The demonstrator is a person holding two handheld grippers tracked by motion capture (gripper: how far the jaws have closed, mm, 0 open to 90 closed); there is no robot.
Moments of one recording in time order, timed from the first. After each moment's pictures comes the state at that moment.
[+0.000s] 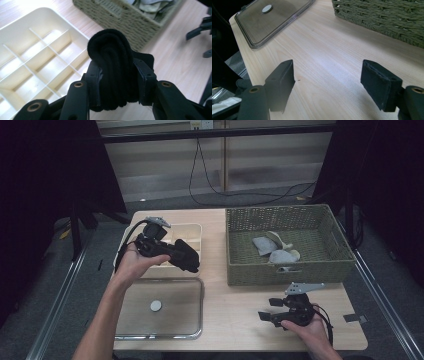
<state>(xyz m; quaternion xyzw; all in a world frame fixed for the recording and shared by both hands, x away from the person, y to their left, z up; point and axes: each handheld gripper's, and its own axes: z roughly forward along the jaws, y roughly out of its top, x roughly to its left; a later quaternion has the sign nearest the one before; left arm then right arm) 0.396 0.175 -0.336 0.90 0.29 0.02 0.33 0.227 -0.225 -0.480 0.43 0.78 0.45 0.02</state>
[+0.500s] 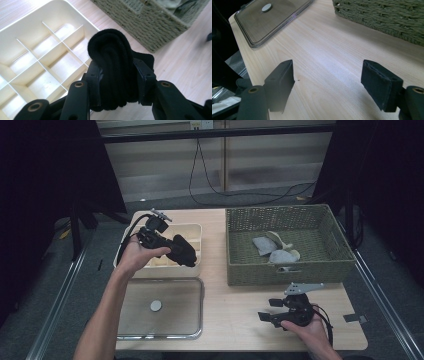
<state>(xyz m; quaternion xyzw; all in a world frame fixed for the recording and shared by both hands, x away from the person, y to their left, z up) 0.425 0.172 -0.344 0.90 0.31 0.02 0.29 0.227 -0.225 -0.481 0.43 0.78 0.45 0.02</state>
